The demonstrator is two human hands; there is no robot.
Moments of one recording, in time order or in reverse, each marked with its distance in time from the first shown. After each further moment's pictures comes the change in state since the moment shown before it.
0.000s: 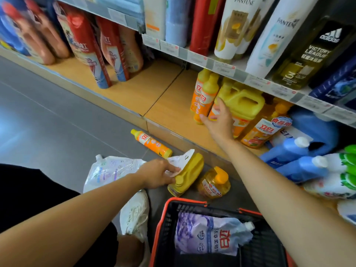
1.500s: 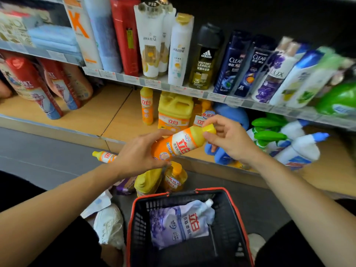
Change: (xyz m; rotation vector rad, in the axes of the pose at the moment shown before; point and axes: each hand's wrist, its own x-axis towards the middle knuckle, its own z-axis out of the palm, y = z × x) left_hand -0.061 0.145 -0.075 -0.084 0.413 0.534; right_hand -0.141 -0.078 -0.235 0.182 -0.274 -0.073
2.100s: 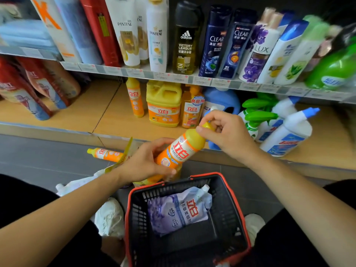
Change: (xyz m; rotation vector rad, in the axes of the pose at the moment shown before) left_hand -0.007 0.021 0.055 -0.650 -0.238 -0.163; right_hand -0.040 0.005 0.000 -0.172 0.204 -0.054
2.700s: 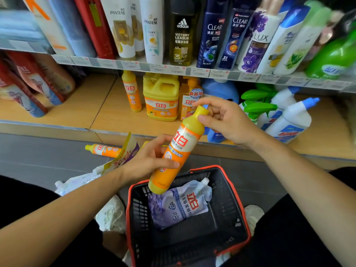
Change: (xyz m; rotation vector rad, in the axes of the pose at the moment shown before) left_hand -0.005 0.005 0.016 -0.331 -0.028 -0.105; right_hand 0.011 0.000 -0.012 0.135 -0.195 0.015
